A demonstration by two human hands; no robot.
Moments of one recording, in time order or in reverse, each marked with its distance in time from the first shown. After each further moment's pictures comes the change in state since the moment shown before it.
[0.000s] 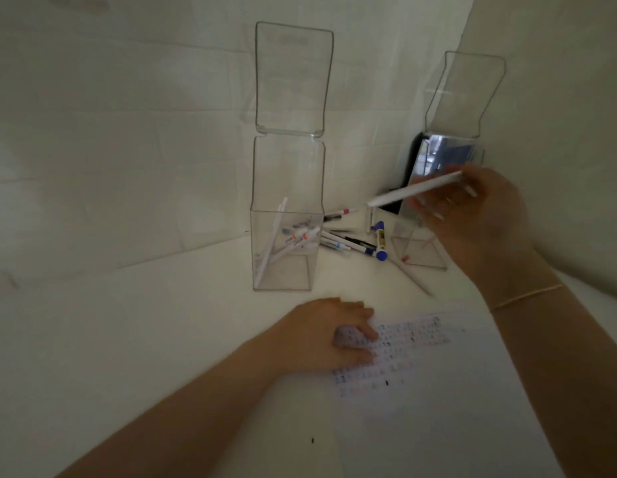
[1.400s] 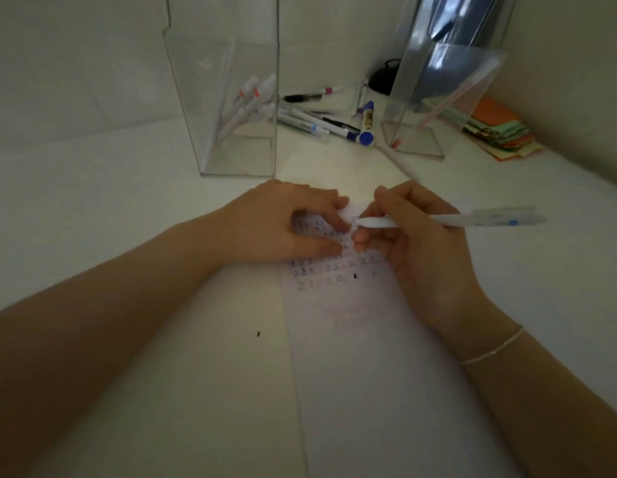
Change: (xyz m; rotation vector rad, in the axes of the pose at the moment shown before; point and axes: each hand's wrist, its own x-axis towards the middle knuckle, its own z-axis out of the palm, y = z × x) left_hand 0.001 0.005 -0.001 -0.088 0.017 -0.030; right_hand -0.078 0.090 -0.084 -0.451 -0.098 0.037
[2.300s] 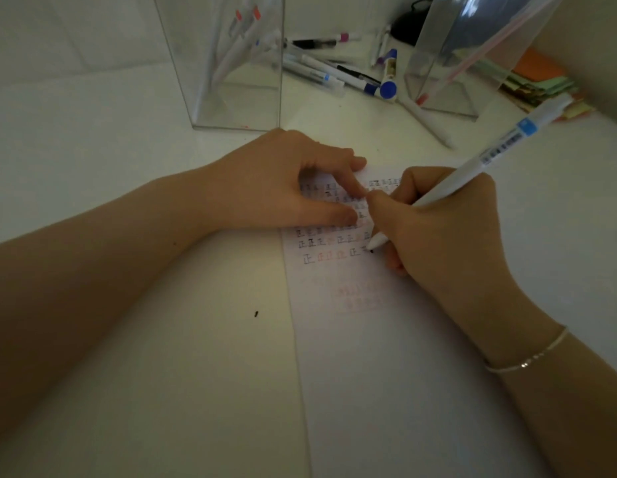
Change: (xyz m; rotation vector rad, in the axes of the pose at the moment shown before) left_hand 0.002 -0.002 0.001 0.012 -0.012 -0.002; right_hand -0.009 0.009 0.007 -0.676 0.082 -0.128
